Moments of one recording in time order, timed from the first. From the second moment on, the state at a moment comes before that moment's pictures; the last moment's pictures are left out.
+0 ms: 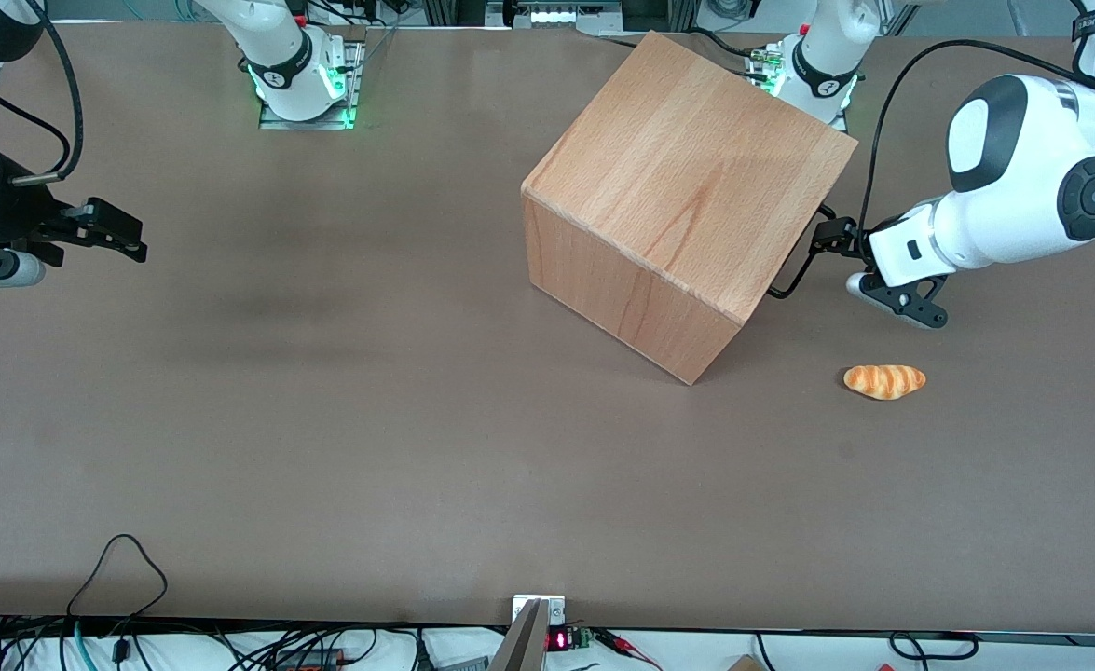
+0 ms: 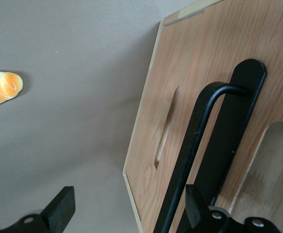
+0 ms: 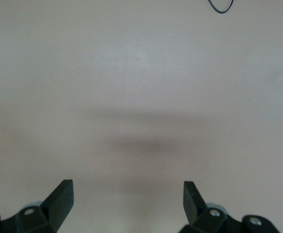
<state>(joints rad) -0.30 0.08 0.22 -1.98 -0.24 1.78 0.35</state>
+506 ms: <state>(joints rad) -0.31 0.10 0.21 -2.00 -0.26 1.85 0.41</state>
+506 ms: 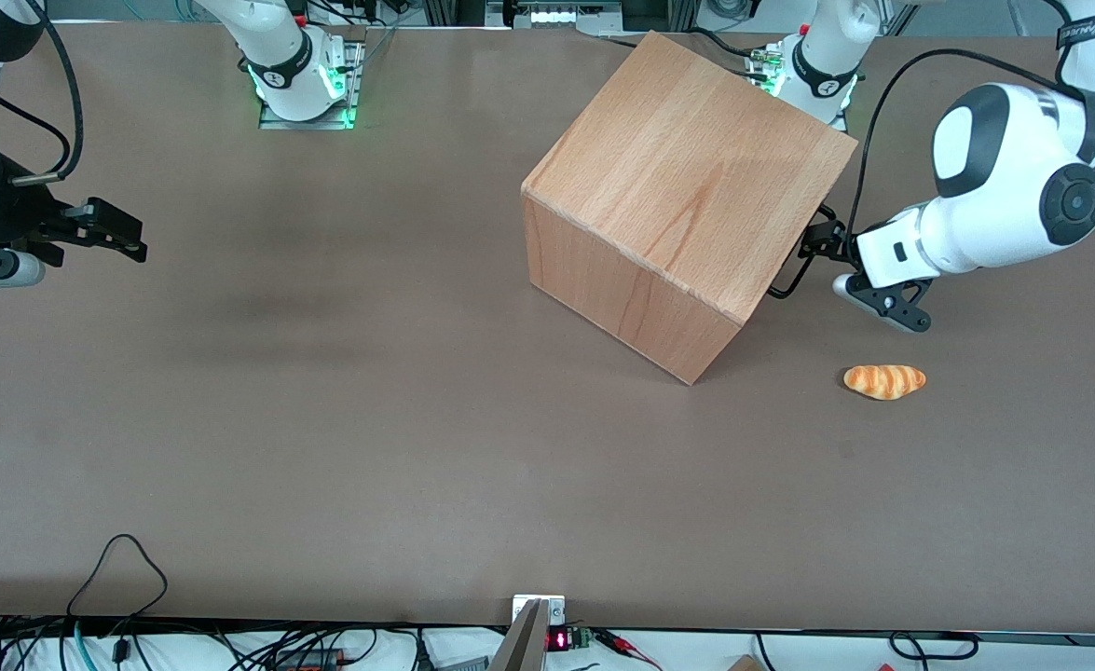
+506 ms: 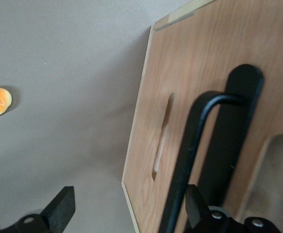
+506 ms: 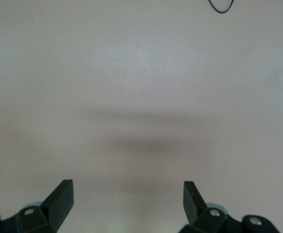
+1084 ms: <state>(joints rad) -0.27 0.14 0.24 -2.00 -0.28 2.02 0.47</state>
